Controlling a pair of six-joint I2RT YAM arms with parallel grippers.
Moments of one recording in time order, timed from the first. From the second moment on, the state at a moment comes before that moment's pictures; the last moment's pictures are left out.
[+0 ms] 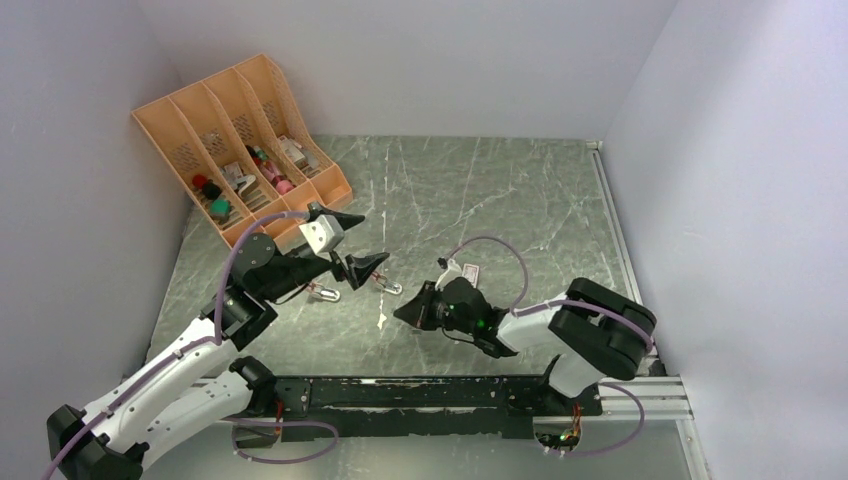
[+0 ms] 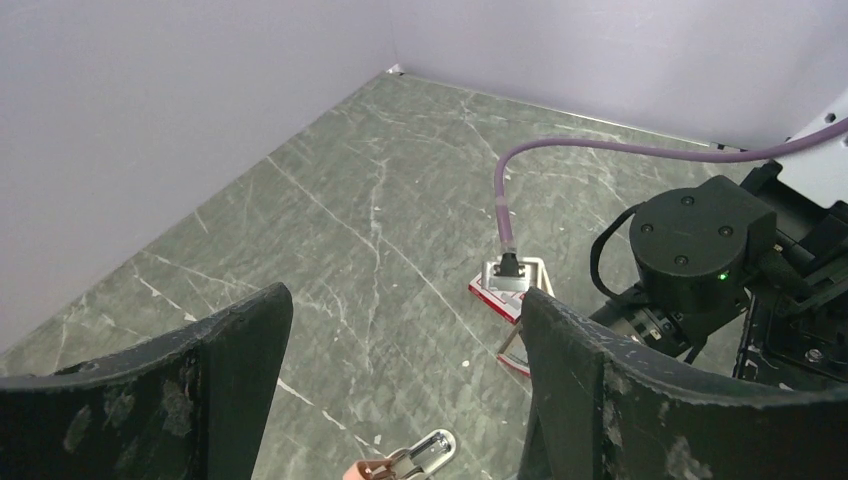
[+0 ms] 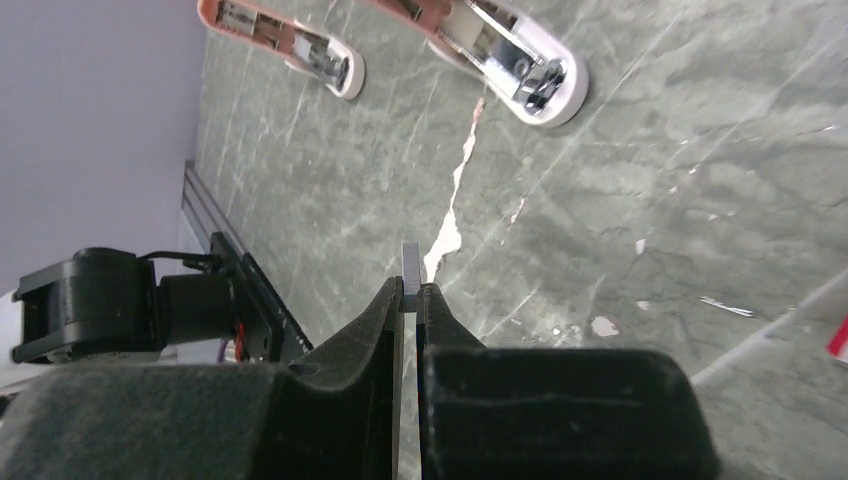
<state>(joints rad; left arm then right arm) -0.67 0.76 0.64 0.18 0.32 0.08 0.97 1.52 0.34 0.76 -0.02 0.97</state>
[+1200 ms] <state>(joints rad) -0.67 0.75 0.64 0.18 0.31 0.11 1.11 1.80 0.43 0.95 -0.05 1.17</state>
